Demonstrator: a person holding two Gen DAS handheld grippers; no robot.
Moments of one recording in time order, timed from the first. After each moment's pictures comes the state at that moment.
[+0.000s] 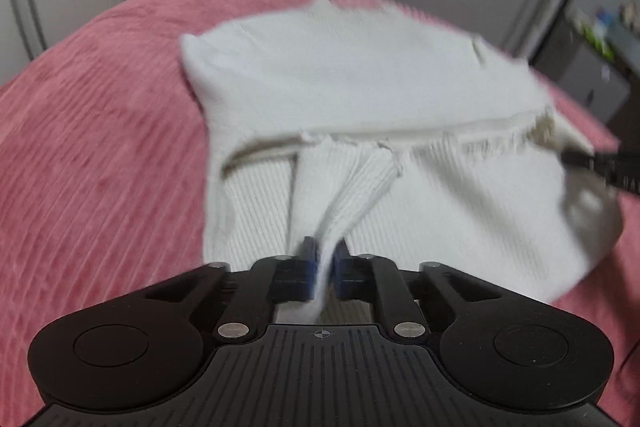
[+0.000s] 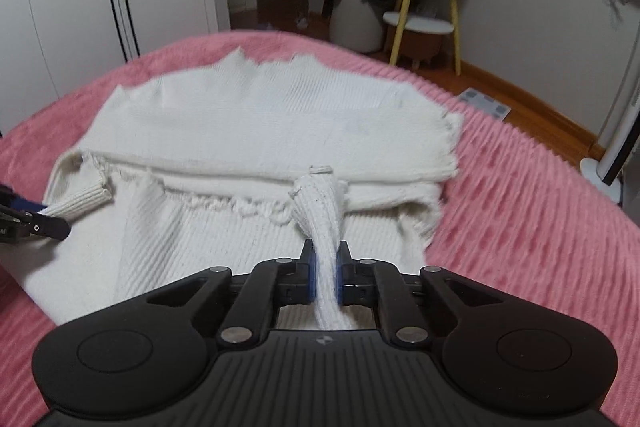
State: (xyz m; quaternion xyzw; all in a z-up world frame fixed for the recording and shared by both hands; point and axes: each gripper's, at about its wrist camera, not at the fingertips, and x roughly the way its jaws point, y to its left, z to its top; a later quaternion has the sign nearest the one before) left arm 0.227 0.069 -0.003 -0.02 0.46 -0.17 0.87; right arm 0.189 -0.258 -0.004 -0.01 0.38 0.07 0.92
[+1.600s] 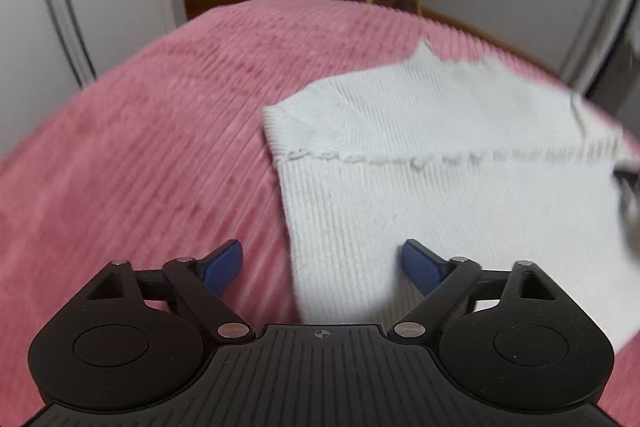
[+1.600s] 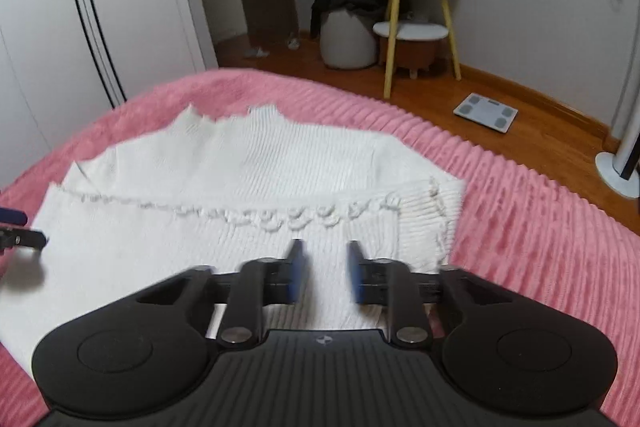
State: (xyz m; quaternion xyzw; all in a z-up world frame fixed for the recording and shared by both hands) left arm 0.322 0.094 -0.005 -0.01 0.46 -0.10 0.88; right arm 0.288 -0.284 -0.018 0.03 0.37 0.07 0.92
